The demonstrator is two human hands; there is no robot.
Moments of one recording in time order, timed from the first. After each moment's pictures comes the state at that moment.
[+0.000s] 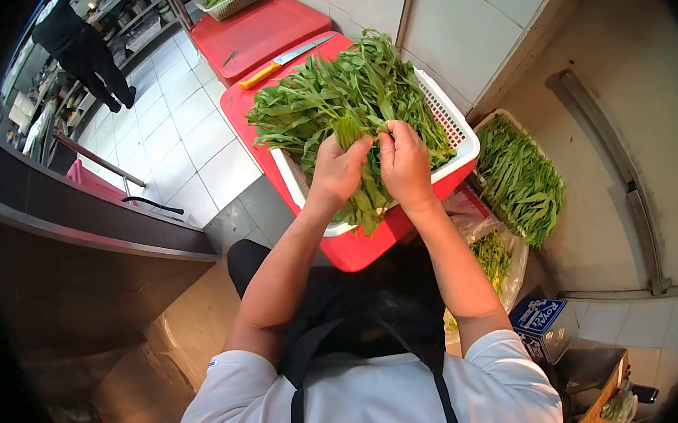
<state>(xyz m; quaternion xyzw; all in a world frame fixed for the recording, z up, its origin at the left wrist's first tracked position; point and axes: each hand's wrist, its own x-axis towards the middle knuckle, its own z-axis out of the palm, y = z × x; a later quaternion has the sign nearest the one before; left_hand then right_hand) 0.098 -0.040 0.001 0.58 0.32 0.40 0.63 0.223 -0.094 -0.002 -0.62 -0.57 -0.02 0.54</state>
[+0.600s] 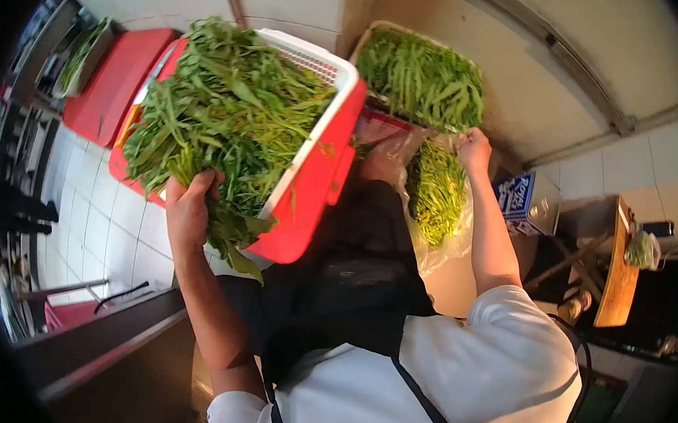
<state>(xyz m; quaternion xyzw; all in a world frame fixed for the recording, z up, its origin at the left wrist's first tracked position) 0.055 -0.033 0.010 0.63 0.39 0.29 0.61 0.461 -0.392 -0.147 -0.94 -0.09 -0.03 0.33</state>
